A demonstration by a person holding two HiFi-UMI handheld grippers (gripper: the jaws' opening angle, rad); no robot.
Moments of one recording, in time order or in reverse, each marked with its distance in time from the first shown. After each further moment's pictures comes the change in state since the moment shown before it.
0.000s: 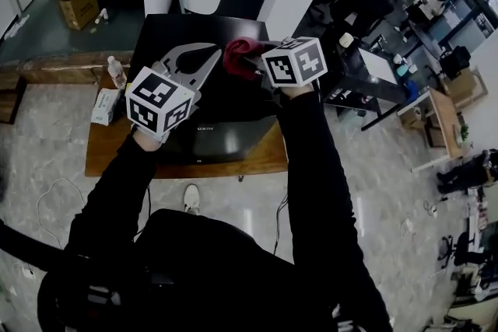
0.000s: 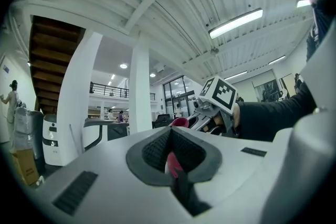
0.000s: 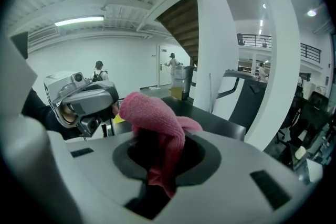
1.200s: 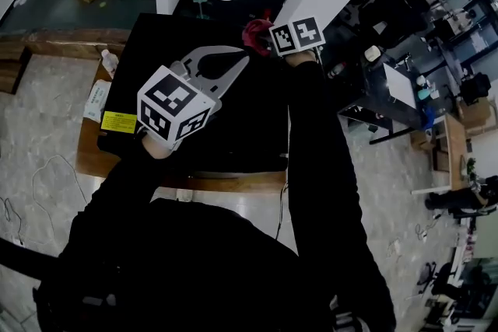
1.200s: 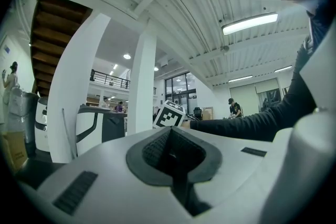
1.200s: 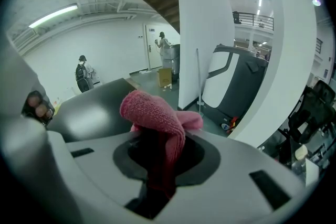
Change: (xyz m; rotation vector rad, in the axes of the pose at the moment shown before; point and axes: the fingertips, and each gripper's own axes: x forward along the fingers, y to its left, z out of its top) left arm 0.140 0.071 -0.053 -0.112 0.046 -0.026; right arm 0.168 -0.237 -0.023 0.081 0.220 -0.030
